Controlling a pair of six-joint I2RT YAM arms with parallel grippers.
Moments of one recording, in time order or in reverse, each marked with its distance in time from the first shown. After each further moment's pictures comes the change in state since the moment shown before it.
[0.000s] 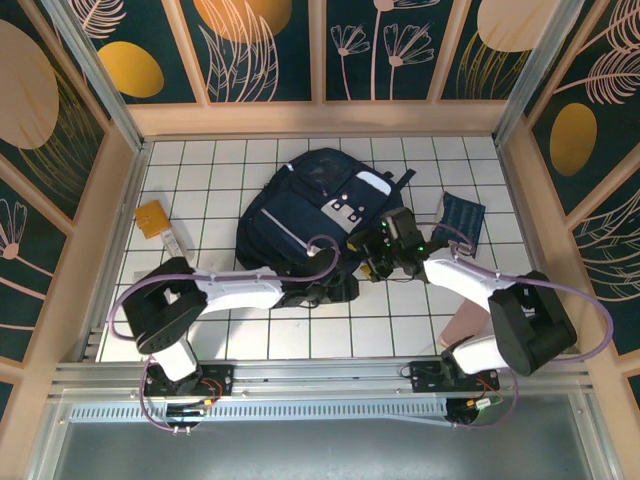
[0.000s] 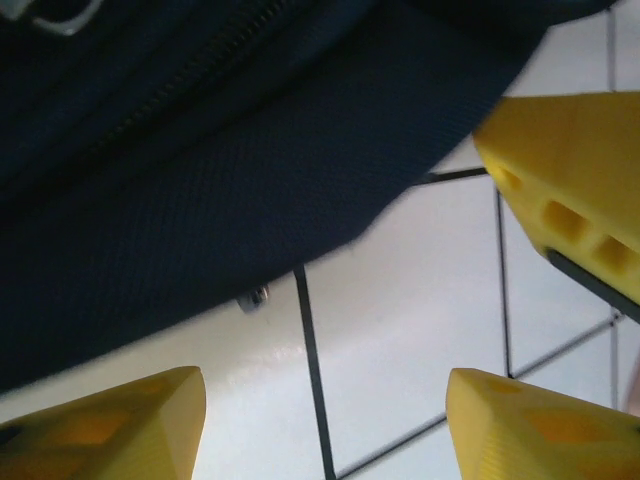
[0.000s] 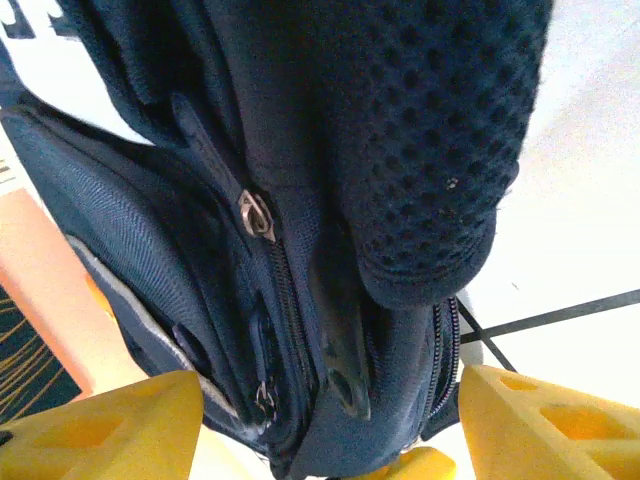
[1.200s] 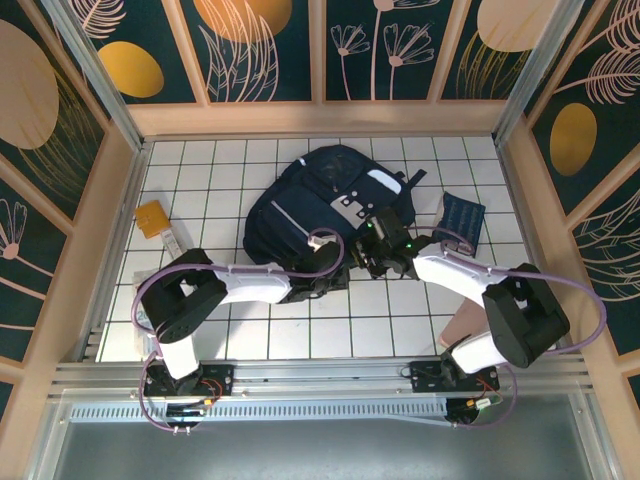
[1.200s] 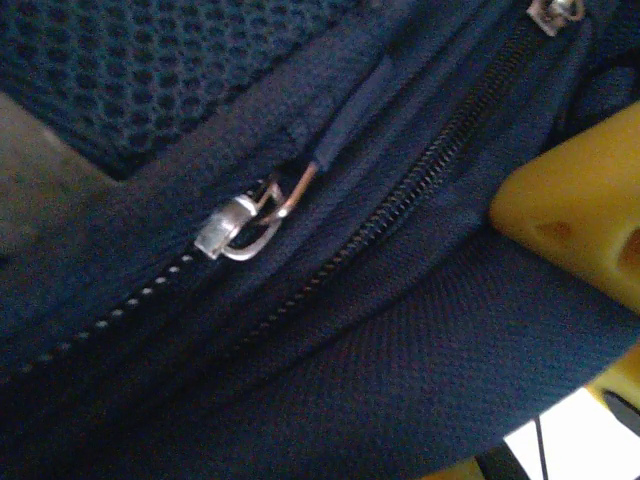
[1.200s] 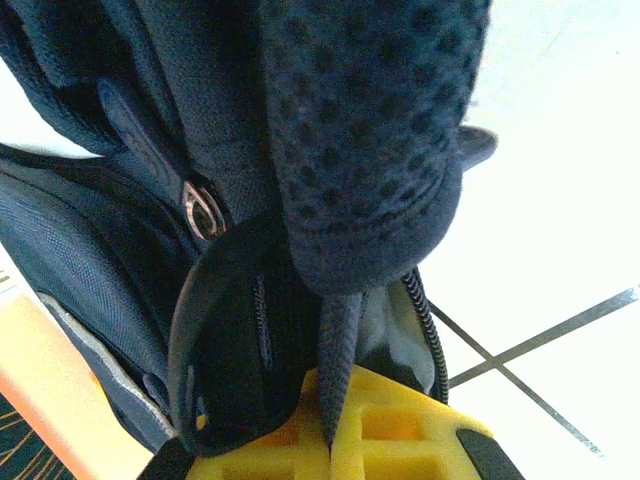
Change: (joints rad) left arm 0.043 0.075 0.002 0.170 -0.126 0.061; right arm 0.078 0.037 0.066 -0.075 0.203 0.184
